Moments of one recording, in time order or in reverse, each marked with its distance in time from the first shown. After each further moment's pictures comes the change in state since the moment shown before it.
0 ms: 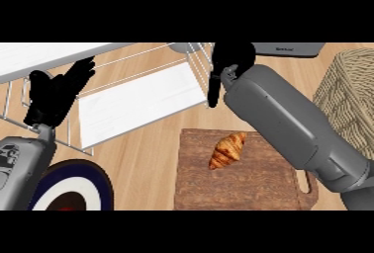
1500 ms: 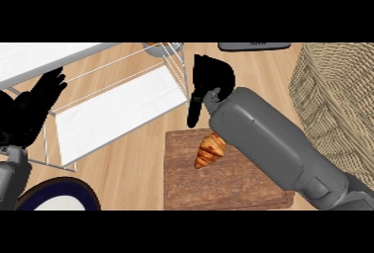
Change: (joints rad) left arm 0.165 0.016 0.122 -0.120 0.005 0.014 0.006; right arm 0.102 0.087 -0.001 -0.126 -0.044 -0.044 -0.028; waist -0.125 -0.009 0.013
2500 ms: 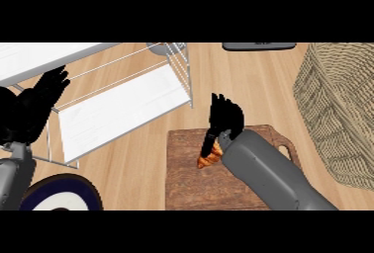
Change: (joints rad) left arm -0.024 -0.036 0.020 -0.001 -0.016 -0.010 0.012; right arm 0.317 0.028 0.057 -0.002 0.145 -0.140 -0.039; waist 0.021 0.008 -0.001
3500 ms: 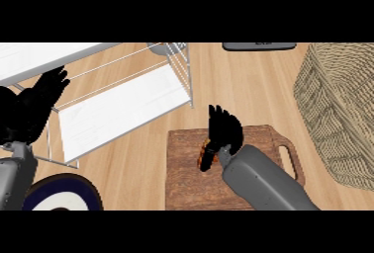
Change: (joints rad) left arm -0.004 -0.029 0.028 -0.005 -0.019 -0.007 0.016; right arm 0.114 0.013 0.014 -0.108 0.043 0.022 -0.004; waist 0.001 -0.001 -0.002
